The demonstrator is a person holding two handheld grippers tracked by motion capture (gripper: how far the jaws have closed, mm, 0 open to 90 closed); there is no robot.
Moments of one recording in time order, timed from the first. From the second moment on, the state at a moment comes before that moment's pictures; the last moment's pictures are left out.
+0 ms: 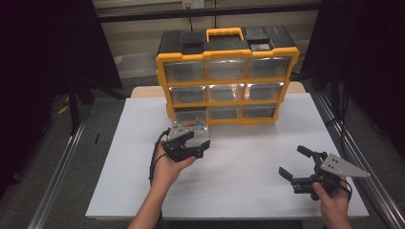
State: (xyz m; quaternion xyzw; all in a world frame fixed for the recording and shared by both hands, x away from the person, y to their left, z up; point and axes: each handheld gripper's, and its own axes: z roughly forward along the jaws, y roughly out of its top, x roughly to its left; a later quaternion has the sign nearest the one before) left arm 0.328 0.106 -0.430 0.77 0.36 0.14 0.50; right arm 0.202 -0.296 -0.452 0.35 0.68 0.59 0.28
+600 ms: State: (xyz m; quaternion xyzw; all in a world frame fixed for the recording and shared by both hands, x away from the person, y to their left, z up) left arm 0.329 0.111 -0.432 0.76 0.41 0.17 0.48; right arm 0.202 -0.296 -0.452 0.35 0.68 0.59 0.28
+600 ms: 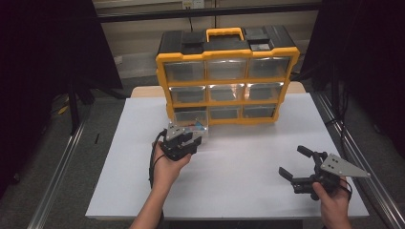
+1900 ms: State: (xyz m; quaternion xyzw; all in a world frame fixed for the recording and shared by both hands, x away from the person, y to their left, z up) left arm 0.339 0.116 -0.428 0.74 0.44 0.19 0.48; right arm 0.203 -0.295 -0.452 0.35 0.67 0.59 0.27
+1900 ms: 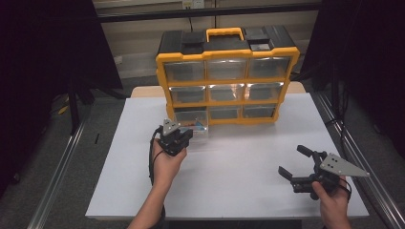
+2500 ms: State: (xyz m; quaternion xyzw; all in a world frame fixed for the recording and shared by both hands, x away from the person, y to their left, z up) left arm 0.343 0.117 -0.425 0.73 0.44 0.19 0.49; right arm 0.203 -0.294 -0.452 0.35 0.67 0.59 0.27
